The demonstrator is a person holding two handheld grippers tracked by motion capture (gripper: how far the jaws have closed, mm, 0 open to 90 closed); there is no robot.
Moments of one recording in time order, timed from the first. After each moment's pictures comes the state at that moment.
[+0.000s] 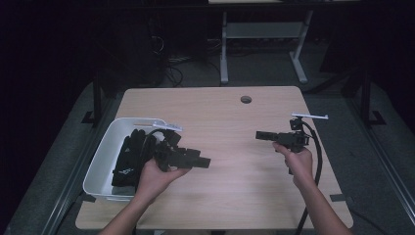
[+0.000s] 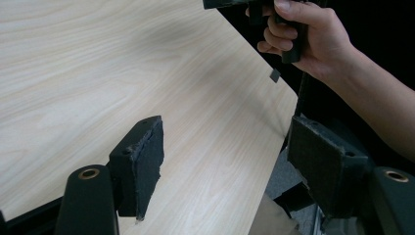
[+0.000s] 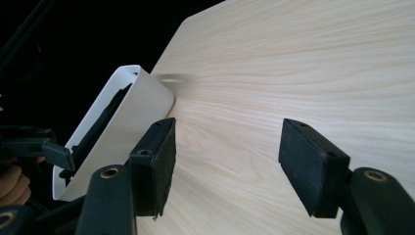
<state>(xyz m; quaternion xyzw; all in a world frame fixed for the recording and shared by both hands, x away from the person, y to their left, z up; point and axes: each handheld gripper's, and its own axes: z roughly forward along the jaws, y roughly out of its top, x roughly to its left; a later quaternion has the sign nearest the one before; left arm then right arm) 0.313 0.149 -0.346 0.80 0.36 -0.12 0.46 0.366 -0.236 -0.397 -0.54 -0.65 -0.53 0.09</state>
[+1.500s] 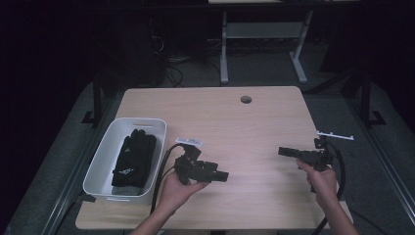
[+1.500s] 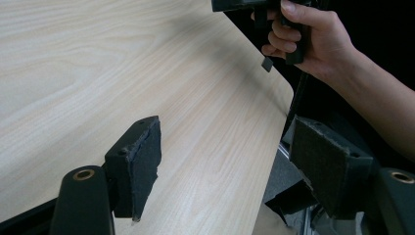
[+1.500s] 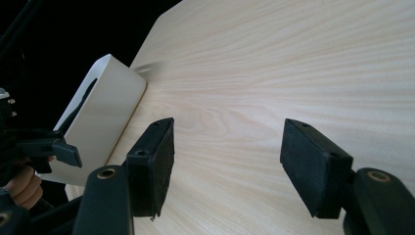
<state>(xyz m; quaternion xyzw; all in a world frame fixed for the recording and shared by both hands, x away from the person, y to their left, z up) 0.302 0.108 -0.395 0.80 0.35 -0.15 0.47 0.329 -0.300 -0.437 -0.57 -0.63 -0.52 0.09</state>
